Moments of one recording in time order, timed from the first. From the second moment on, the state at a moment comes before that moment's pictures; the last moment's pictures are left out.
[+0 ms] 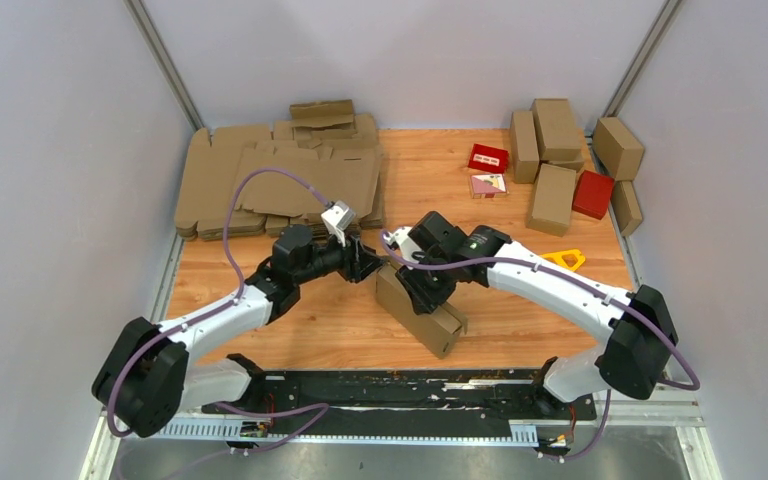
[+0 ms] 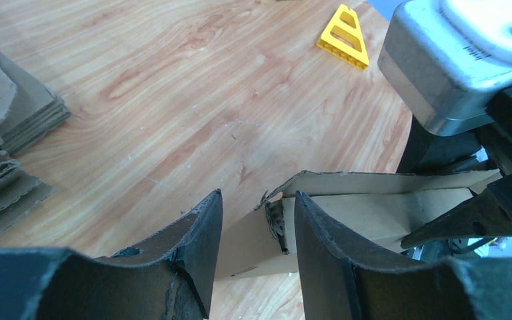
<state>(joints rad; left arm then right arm) -0.58 1.17 0.52 0.42 0.43 -0.32 0.88 1.43 1.17 -0.86 -0.20 0.05</state>
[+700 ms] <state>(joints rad) -0.60 1.23 0.55 0.34 0.42 -0.29 0.89 1.45 1.19 -0.87 -0.18 0.06</state>
